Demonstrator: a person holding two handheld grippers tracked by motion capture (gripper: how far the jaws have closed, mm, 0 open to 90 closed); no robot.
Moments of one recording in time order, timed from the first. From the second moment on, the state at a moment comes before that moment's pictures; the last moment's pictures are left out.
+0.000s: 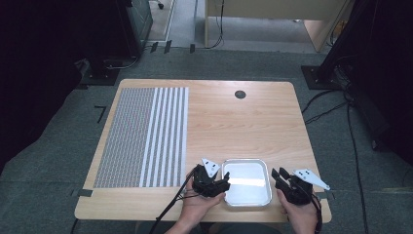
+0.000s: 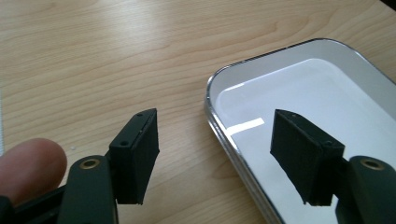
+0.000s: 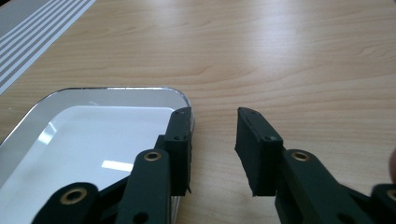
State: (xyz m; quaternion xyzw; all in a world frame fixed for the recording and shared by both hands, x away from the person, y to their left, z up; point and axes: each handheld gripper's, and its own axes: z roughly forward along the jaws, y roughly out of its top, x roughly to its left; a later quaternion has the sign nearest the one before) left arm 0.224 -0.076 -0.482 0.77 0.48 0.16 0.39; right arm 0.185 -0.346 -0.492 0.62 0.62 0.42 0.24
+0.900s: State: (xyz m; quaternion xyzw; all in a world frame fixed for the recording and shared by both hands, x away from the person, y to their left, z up) left arm 0.212 -0.088 -0.501 0.79 0.46 0.15 0.38; right arm 0.185 -0.350 -0.499 0.65 0.58 0.47 0.10
